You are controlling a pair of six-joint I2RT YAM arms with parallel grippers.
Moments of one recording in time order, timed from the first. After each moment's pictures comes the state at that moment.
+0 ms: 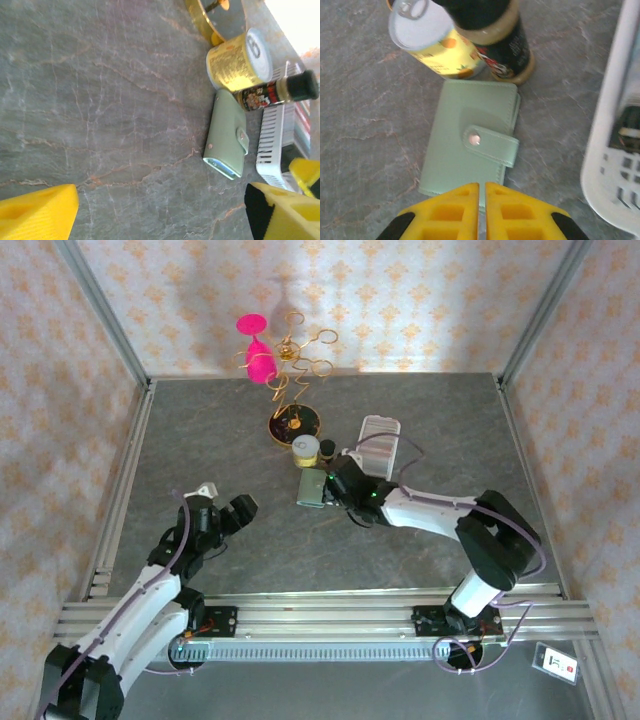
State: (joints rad) left arm -0.25 0.73 0.28 -0.19 0.11 -0.88; right arm 0.81 1.64 0.94 -0.09 0.20 0.78
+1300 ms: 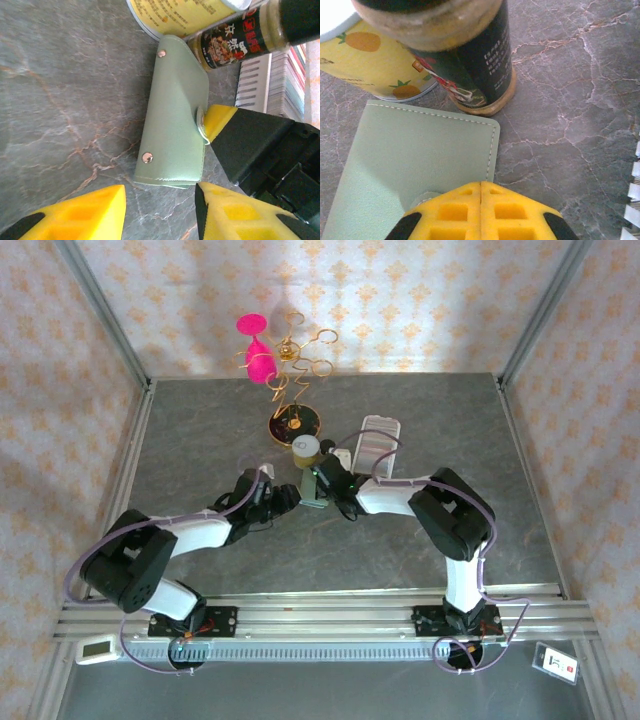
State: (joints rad) left arm -0.48 1.48 0.52 0.29 0.17 -0.95; right arm 0.79 1.91 1.07 -0.06 0.30 0.69
